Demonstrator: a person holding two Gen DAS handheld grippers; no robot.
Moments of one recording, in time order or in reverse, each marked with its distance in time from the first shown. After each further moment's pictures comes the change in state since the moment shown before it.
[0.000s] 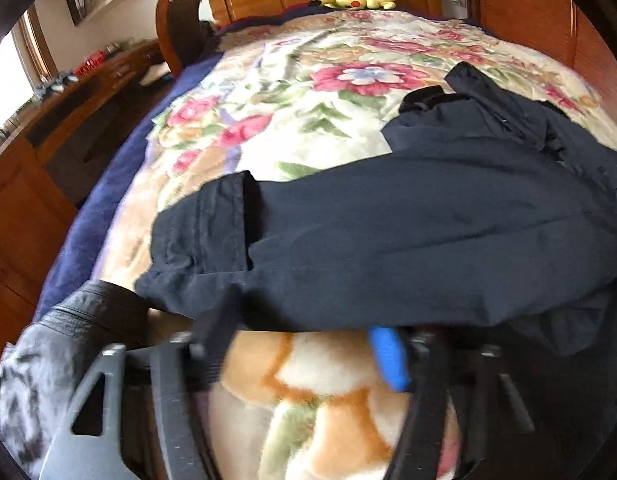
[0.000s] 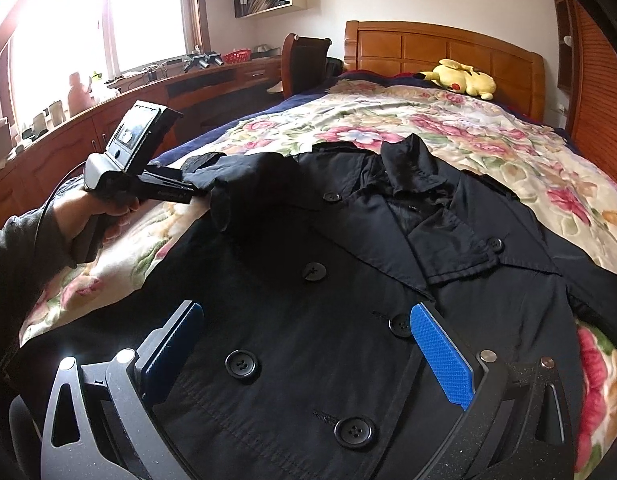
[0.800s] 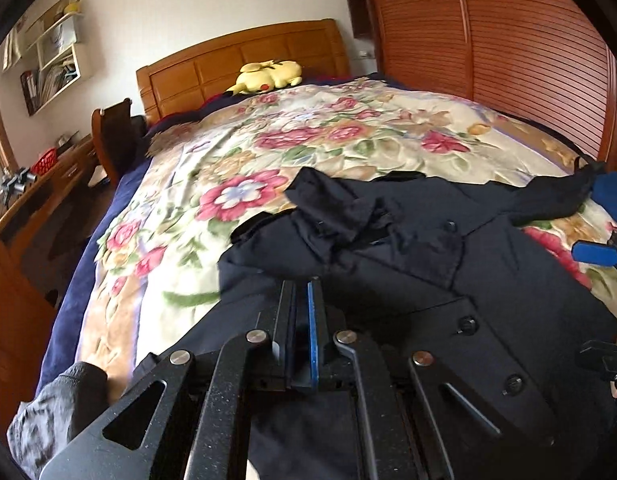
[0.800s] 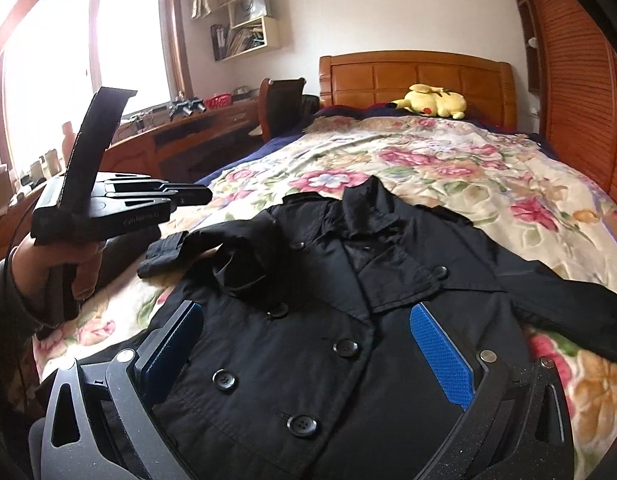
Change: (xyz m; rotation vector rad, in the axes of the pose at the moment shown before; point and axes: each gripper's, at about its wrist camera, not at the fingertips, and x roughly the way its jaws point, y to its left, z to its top) left arm -0.146 -0.146 0.033 0.183 -0.258 -0.146; right arm -0.064 -0.036 -0.003 0.088 -0.146 -0.030
